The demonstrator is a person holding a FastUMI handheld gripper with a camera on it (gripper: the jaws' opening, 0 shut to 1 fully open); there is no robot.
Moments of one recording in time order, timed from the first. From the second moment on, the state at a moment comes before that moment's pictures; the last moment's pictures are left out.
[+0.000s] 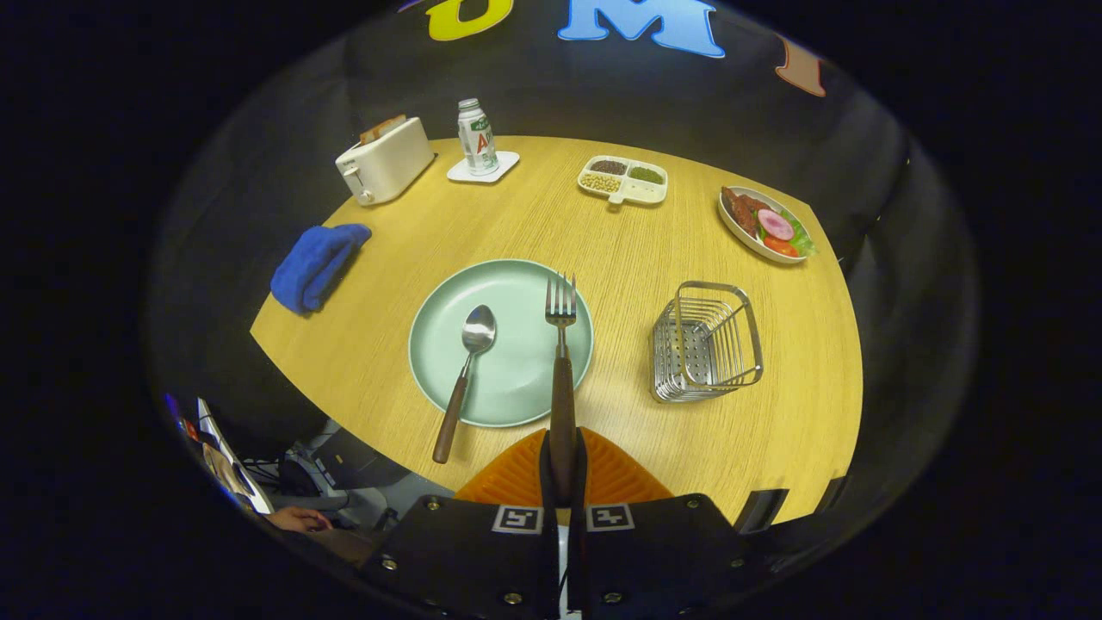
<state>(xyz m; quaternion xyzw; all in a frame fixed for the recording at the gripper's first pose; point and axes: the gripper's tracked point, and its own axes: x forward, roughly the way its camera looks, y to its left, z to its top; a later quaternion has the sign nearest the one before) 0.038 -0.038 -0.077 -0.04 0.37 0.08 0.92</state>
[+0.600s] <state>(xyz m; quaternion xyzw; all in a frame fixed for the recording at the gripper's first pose) 0.006 -0.107 -0.051 -0.08 0.40 0.04 0.91</state>
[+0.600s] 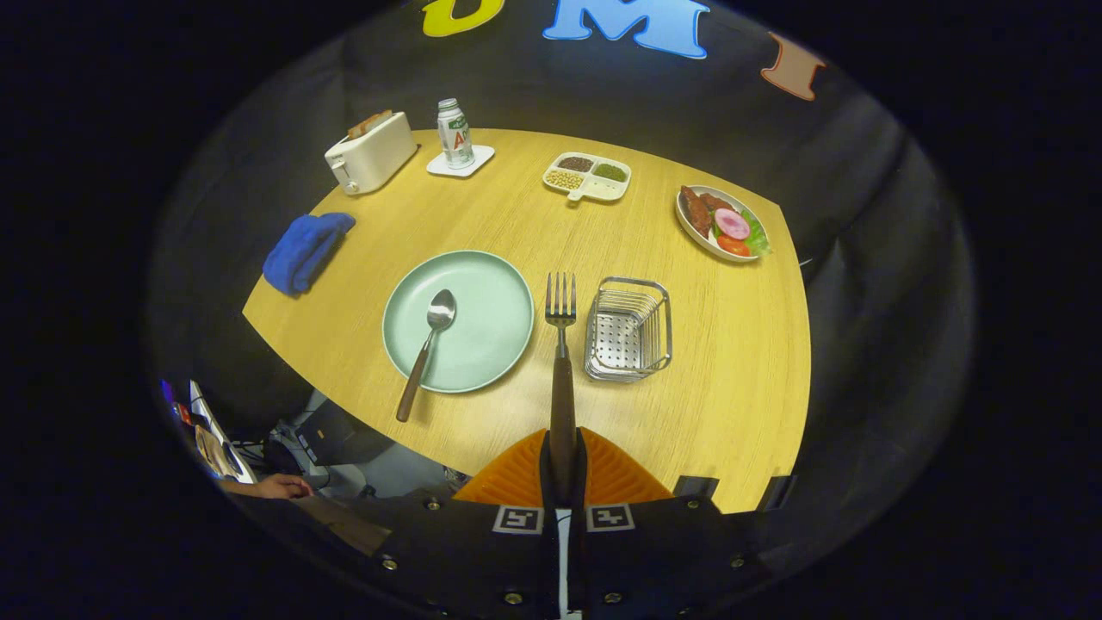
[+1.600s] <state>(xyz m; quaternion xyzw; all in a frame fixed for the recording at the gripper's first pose) 0.038 -0.152 -0.073 -0.08 0.52 0.01 0.85</state>
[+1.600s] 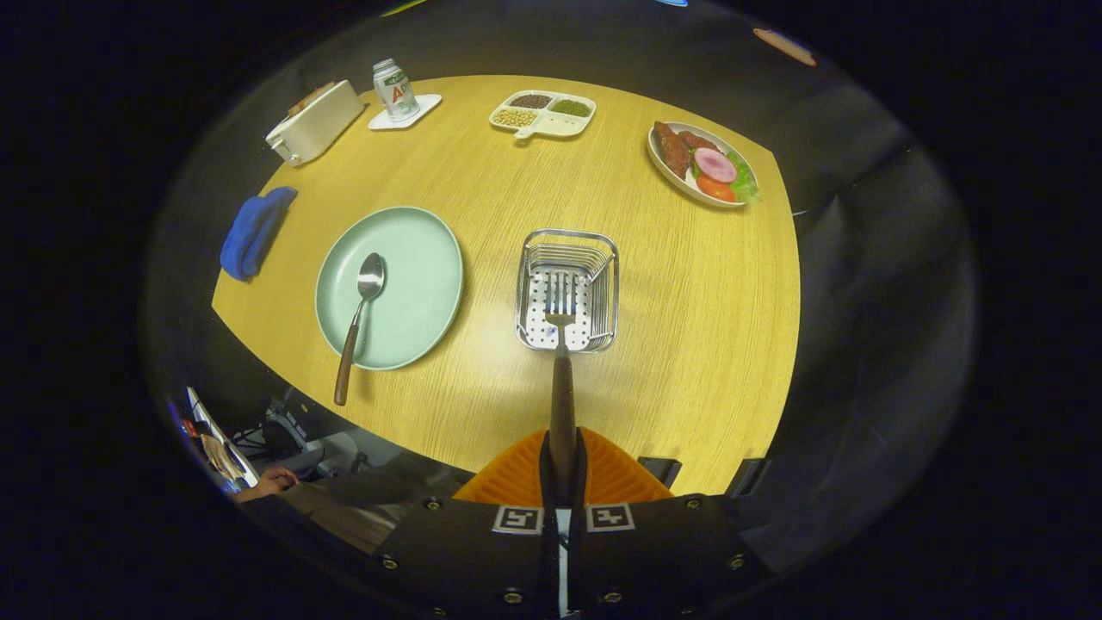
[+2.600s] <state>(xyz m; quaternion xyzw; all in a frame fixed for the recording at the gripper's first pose) 0.053 -0.152 -0.018 0.01 0.45 -0.01 0.89</state>
